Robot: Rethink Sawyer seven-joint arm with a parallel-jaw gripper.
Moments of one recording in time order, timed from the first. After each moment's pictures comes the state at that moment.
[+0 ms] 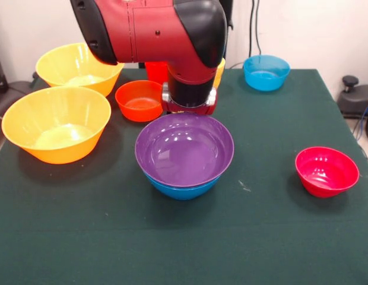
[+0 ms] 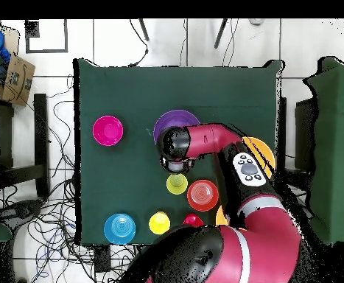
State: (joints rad) arm -0.45 -0.42 0.32 1.49 -0.51 0.93 1.96
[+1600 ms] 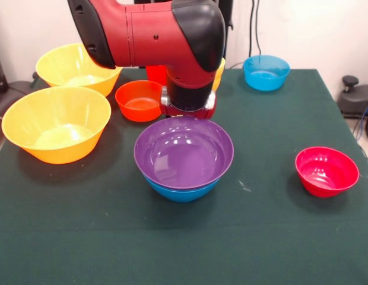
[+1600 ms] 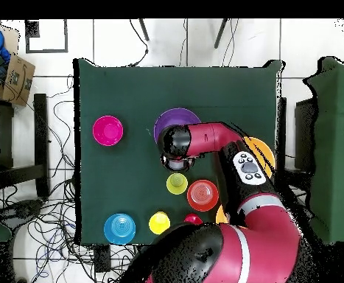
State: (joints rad) arm -0.45 -0.40 0.32 1.47 -0.51 0.93 1.96
